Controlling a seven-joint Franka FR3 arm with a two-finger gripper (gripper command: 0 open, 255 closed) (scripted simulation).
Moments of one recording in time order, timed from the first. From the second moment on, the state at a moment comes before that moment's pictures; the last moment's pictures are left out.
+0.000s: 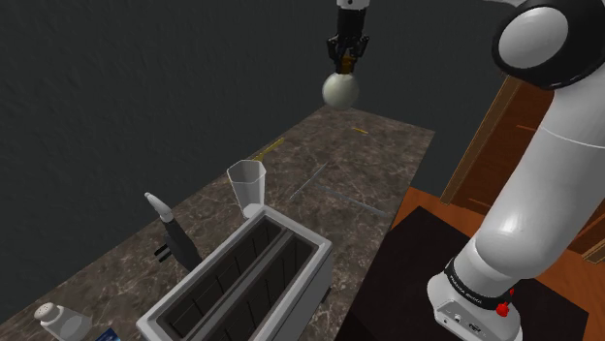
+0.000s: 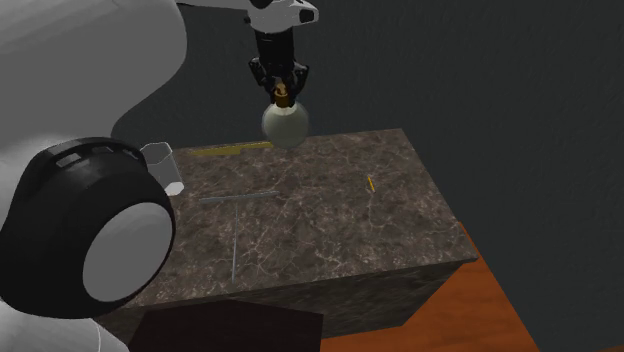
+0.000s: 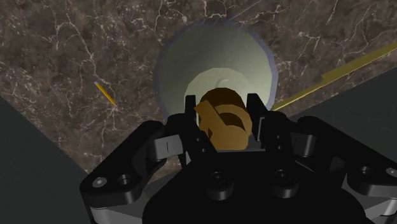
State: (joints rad) arm -0.03 0.11 -0.13 -1.43 -0.01 1.57 0.08
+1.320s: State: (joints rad) arm 0.22 0.07 0.08 -1.63 -0.04 1.71 0.53
